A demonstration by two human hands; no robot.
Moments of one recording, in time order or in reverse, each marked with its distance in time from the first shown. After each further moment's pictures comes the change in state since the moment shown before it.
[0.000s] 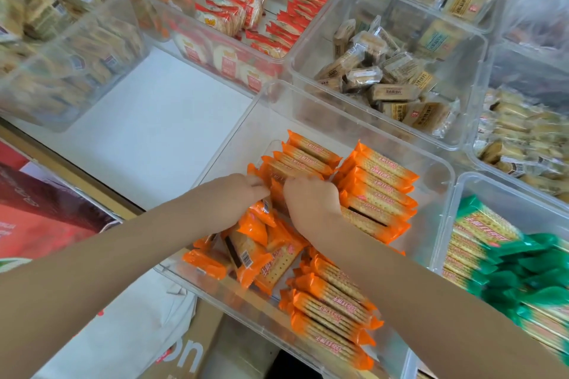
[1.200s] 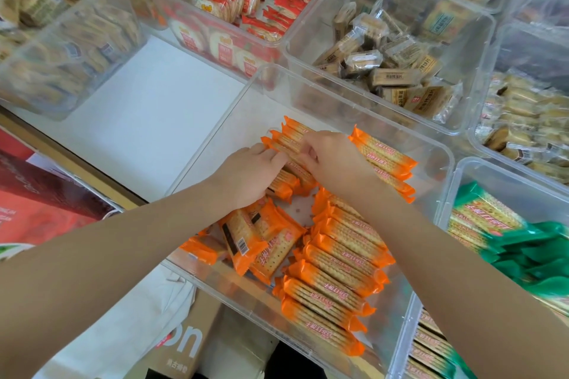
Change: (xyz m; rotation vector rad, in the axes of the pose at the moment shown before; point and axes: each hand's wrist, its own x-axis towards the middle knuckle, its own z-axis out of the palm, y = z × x) left_hand 0.017 0.030 -0.004 0.202 0.321 -0.043; right_hand 0.008 0.059 -0.018 0.459 0.191 -0.149
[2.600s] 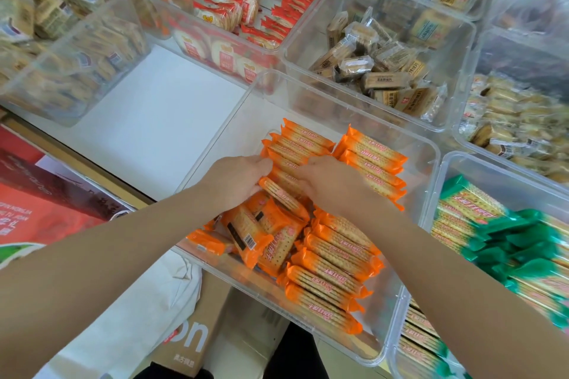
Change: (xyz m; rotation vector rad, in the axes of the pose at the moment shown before) left_hand -0.028 -0.010 -0.002 -0.168 -0.040 -0.061; right_hand -0.029 -0.007 0.015 -0.279 -0.175 -0.066
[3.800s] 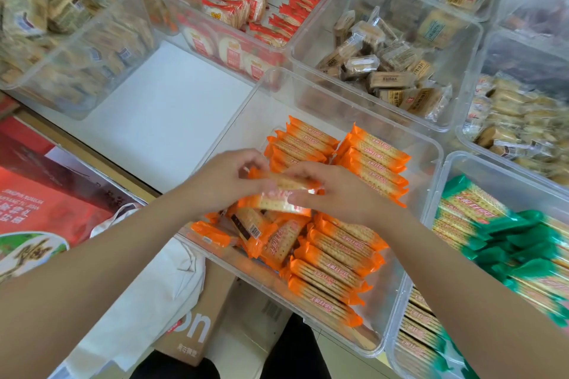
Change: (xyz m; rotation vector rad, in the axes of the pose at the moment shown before) left_hand -0.043 0.004 -0.030 -0.944 0.121 -0.152; right_hand -0.025 -0.007 -0.010 0.754 0.023 -0.153
